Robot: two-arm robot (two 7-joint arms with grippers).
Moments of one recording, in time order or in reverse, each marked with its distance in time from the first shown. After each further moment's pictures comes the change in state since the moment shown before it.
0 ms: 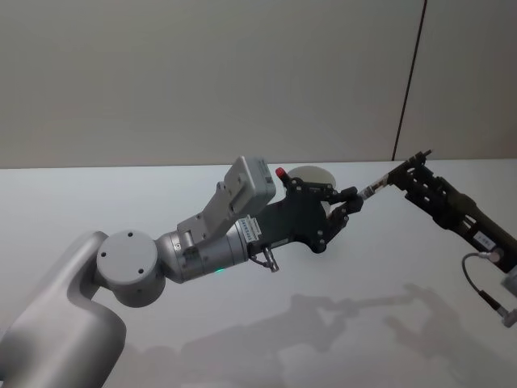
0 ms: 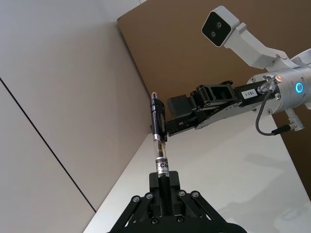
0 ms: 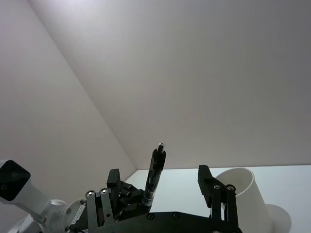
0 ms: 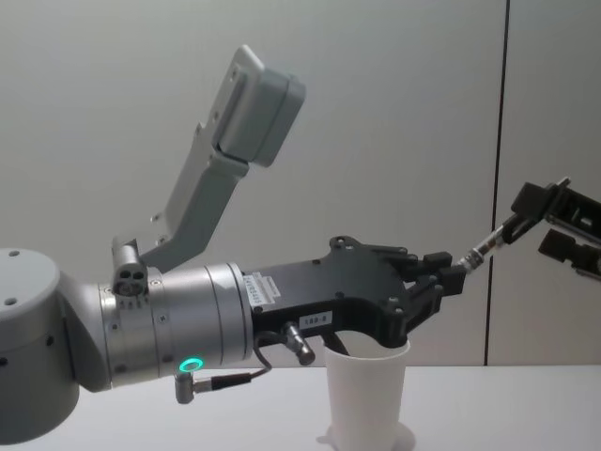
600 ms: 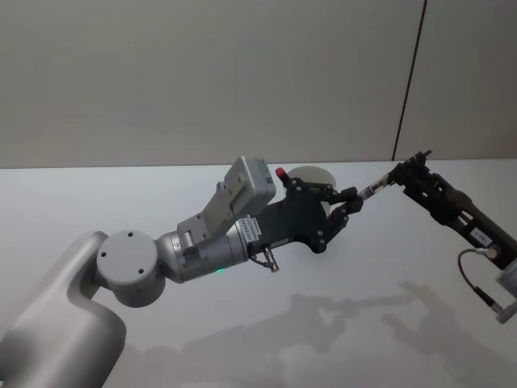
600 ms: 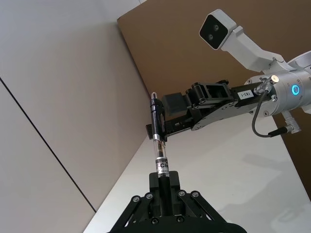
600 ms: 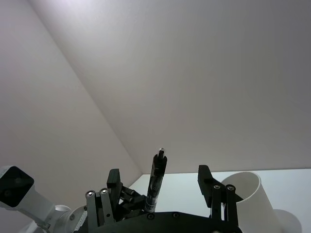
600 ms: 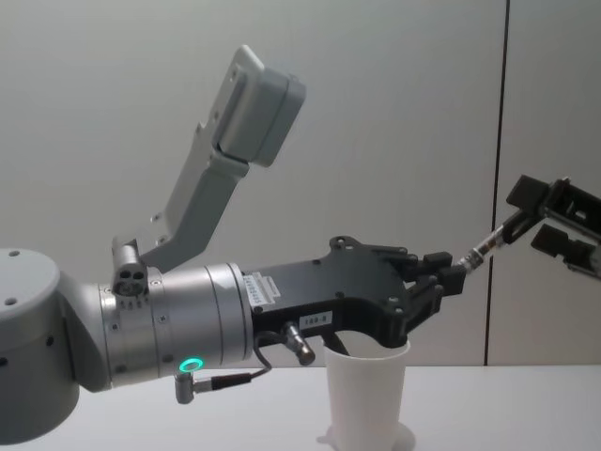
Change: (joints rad) left arm 0.000 0.000 0.000 0.000 0.000 0.000 0.000; right arm 0.021 0.001 -0.019 0.030 0.036 -0.016 0.010
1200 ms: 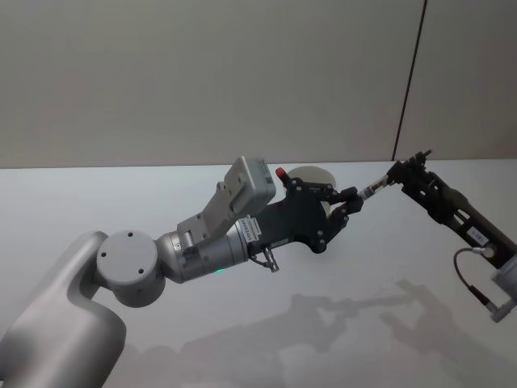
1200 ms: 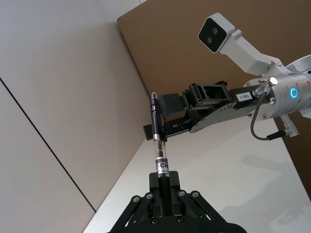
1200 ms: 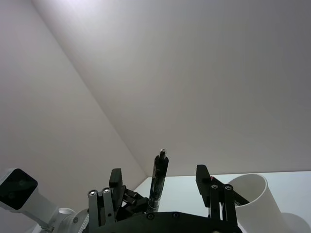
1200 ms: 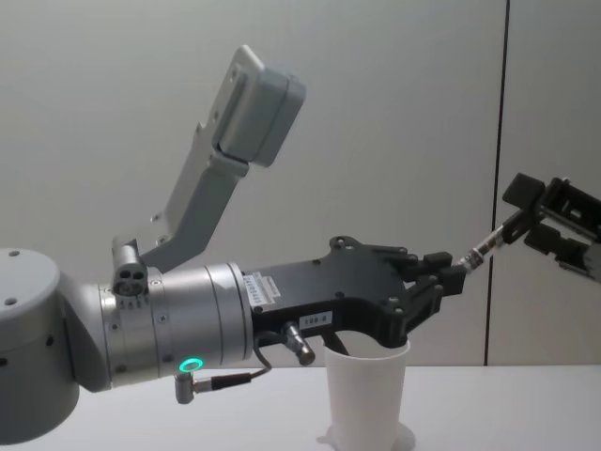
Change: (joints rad) left arm 0.000 0.000 0.000 0.000 0.000 0.000 0.000; right arm 0.015 0.002 -0.018 0.029 0.028 -0.018 0.017
